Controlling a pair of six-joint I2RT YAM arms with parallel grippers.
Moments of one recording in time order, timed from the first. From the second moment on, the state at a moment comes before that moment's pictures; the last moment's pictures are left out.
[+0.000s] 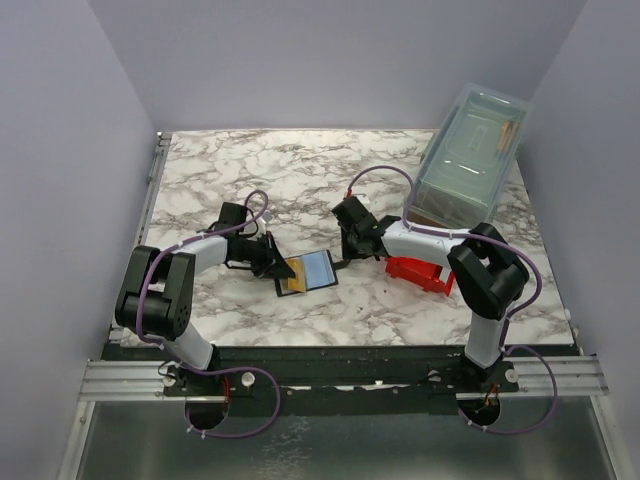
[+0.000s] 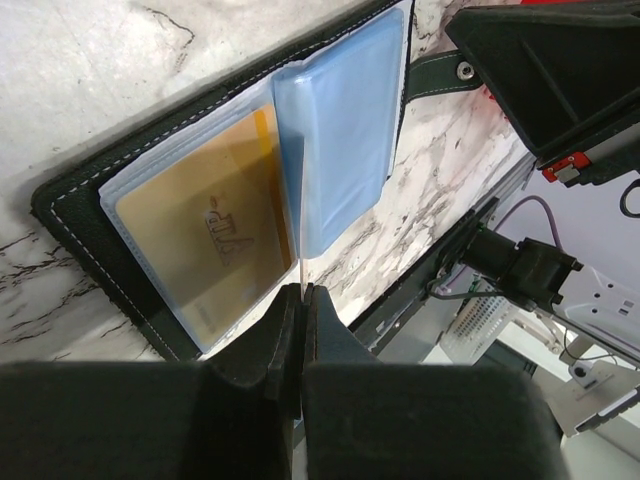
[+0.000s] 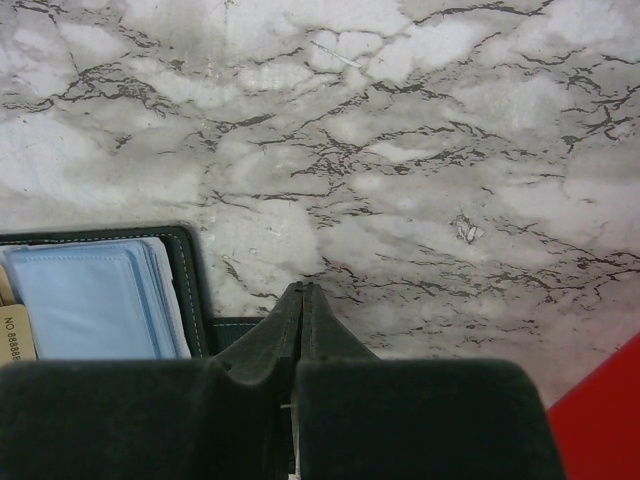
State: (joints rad) left arm -0.19 1.61 0.76 -0.27 0.81 -0.53; right arm 0.75 1.87 1.17 -0.31 0.23 0.56
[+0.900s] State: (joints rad) left arm -0.19 1.67 0.76 -0.19 0.85 -0.58; right arm 0.75 1.88 1.17 -0.31 0.22 0.56
